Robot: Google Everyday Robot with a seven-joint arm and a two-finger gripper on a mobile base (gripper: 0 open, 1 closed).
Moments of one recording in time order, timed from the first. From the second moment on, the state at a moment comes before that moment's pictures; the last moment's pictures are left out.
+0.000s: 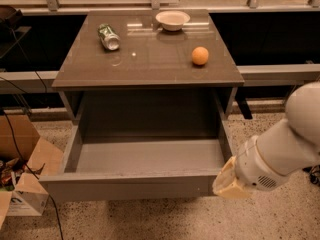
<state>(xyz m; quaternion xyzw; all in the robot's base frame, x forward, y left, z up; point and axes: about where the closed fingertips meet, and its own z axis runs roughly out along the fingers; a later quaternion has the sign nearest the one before) 0.360 -0.151 0.763 -0.59 0.78 0.16 0.15</state>
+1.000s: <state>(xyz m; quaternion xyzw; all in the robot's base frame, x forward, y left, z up) 0.402 -0.152 0.643 -0.57 0.78 0.20 0.15</state>
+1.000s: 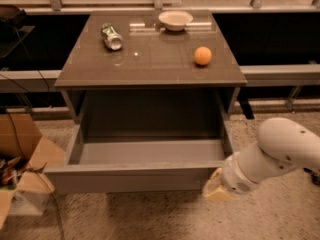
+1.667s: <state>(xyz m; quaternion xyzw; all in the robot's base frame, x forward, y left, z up) 0.432 -0.152 0.631 -0.57 0.78 0.20 0.16</state>
